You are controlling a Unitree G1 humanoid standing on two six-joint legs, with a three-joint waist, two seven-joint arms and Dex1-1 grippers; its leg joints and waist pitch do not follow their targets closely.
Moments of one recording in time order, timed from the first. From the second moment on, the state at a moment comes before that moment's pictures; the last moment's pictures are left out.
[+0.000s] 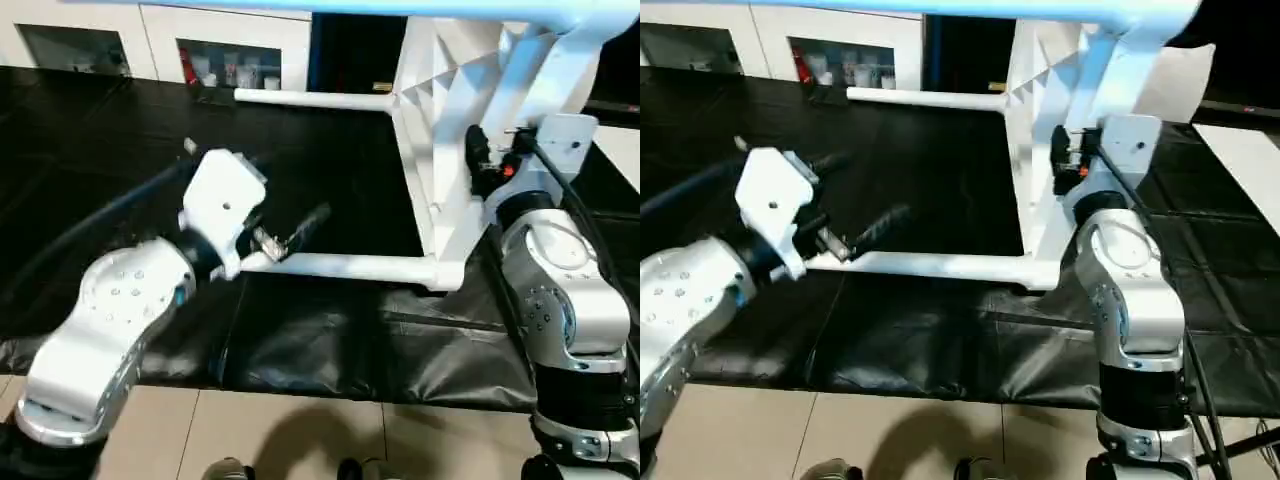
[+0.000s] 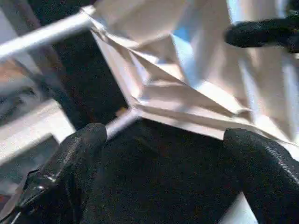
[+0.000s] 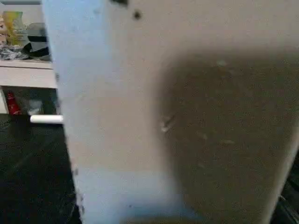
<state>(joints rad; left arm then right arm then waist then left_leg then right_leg) -0.34 0.50 -0.13 -0.59 -0.14 0.56 -0.41 -0.46 -0.19 -0.12 -0.20 0.22 0.53 -0.06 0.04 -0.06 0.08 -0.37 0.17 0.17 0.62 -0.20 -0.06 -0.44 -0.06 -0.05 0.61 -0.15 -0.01</state>
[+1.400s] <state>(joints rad) -0.43 0.55 -0.12 -0.28 0.51 -0.10 0.01 -0.36 -0.21 -0.02 -0.10 0.15 0.55 0.06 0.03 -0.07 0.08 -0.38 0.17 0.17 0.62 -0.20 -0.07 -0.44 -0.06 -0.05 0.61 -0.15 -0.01</state>
